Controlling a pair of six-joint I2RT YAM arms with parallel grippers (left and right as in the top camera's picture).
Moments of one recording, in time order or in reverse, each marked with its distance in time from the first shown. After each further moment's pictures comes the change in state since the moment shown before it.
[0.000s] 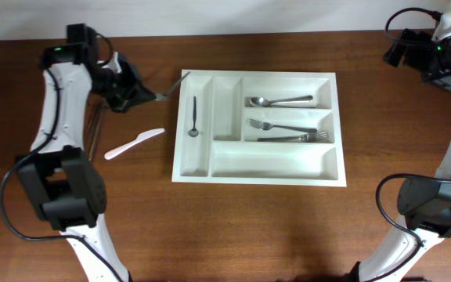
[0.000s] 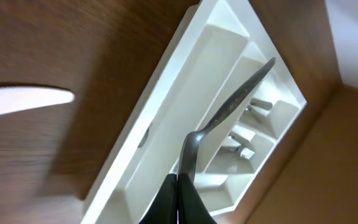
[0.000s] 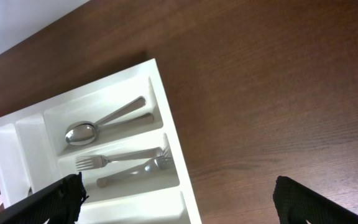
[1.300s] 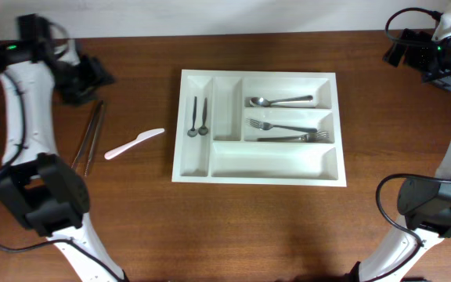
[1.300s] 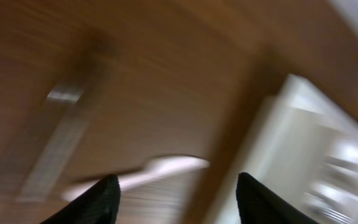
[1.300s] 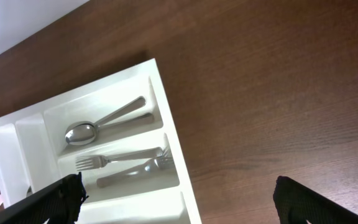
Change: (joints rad) left arm 0.192 -0.002 0.130 -0.039 -0.280 0.282; right arm 0.000 0.000 0.000 0.000 0.000 0.000
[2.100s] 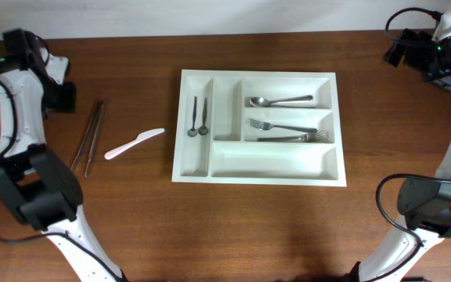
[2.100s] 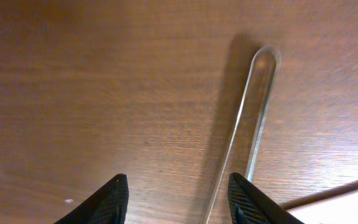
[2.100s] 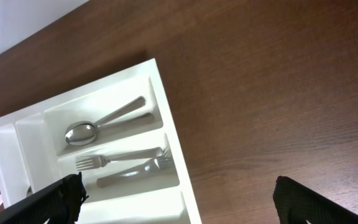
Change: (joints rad) left arm 0.061 0.092 -0.066 0.127 -0.406 0.627; right arm 0.000 0.000 0.000 0.000 0.000 0.000
